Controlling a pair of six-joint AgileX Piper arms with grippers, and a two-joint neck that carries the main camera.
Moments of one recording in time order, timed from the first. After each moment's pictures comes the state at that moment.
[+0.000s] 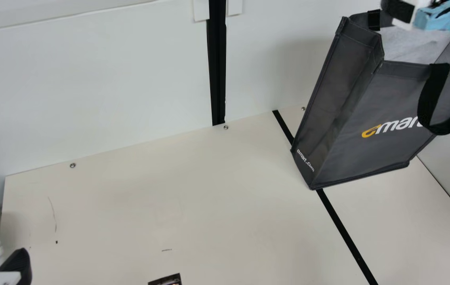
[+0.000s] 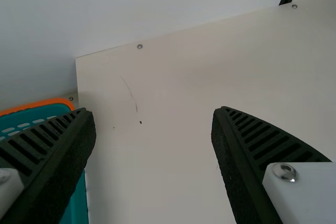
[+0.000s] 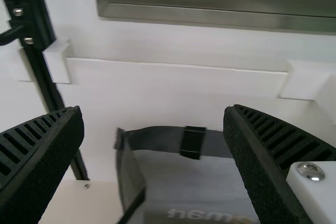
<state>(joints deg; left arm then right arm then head) -18.3 55.0 -64.3 2.9 52.2 0.5 -36.9 89.1 -118.5 46.3 58.9 -42.2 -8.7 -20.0</state>
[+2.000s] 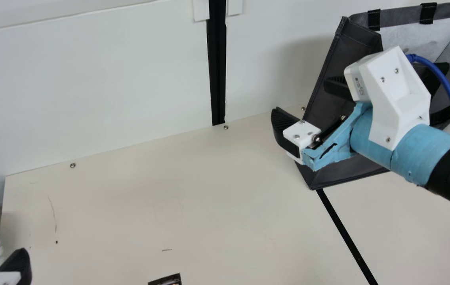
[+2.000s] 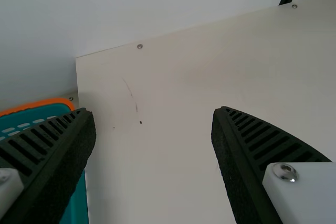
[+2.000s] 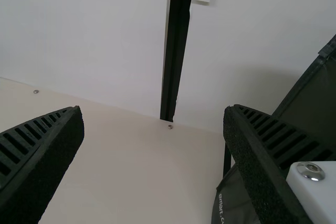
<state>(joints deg) -18.3 55.0 -64.3 2.9 52.2 0.5 -9.2 61.8 -77.5 31.4 45.0 -36.9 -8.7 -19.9</state>
